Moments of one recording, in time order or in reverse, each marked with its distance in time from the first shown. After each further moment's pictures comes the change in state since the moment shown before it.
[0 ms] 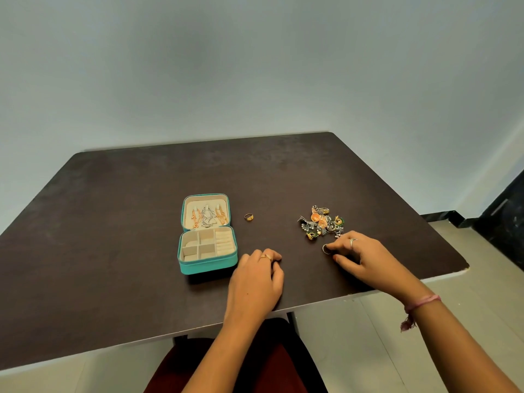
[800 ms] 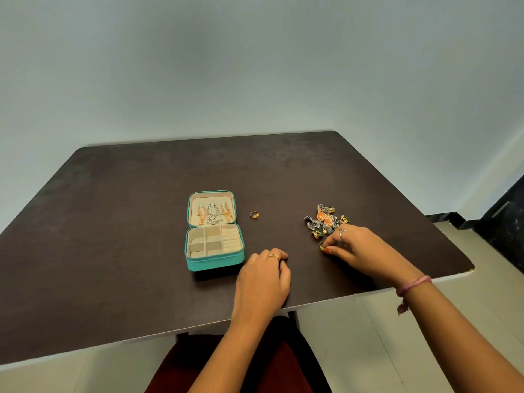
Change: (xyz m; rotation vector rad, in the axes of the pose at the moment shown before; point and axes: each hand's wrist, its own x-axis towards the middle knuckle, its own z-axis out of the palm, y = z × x) left_hand -0.003 -0.001 0.003 -0.020 0.051 0.047; right_hand 0.027 -0.020 -0.007 -0.184 -0.127 -0.063
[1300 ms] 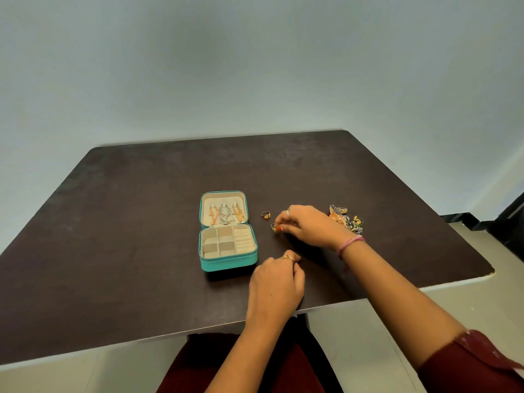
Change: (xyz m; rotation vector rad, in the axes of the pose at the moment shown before) left_hand -0.001 0.005 -0.001 0.052 0.035 -0.005; right_hand 0.089 -0.069 0.009 0.037 -0.099 -0.120
